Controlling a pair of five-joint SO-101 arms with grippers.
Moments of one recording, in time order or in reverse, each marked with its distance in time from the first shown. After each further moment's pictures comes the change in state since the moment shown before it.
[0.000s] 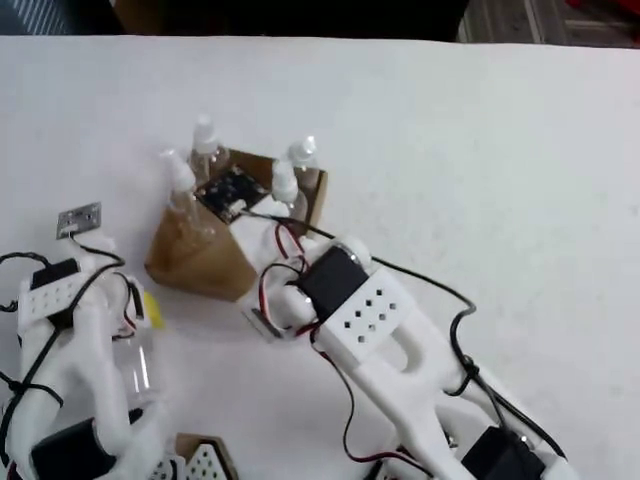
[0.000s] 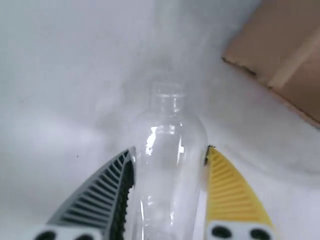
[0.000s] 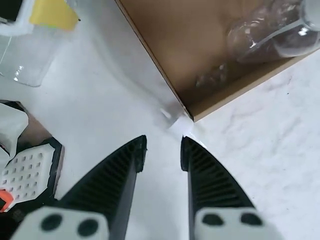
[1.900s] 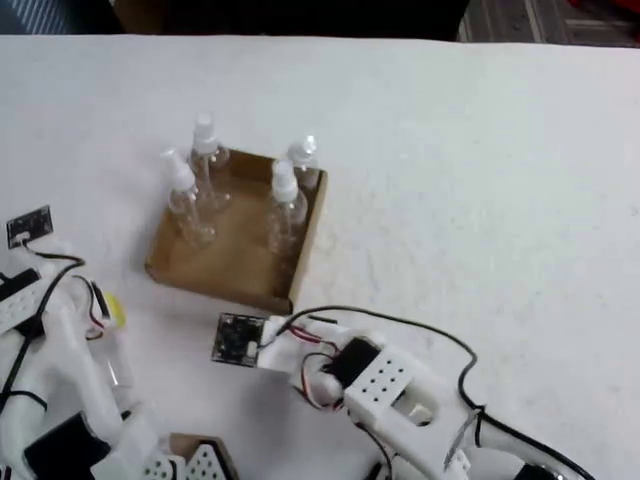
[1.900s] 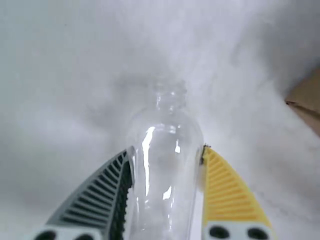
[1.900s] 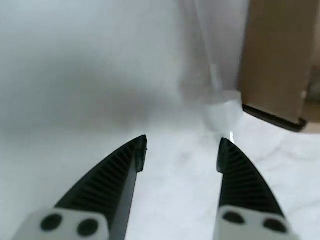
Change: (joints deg) left arm -10.9 1.6 -2.1 -4.6 -1.9; right arm -2.4 -14.1 52.4 -38.2 36.2
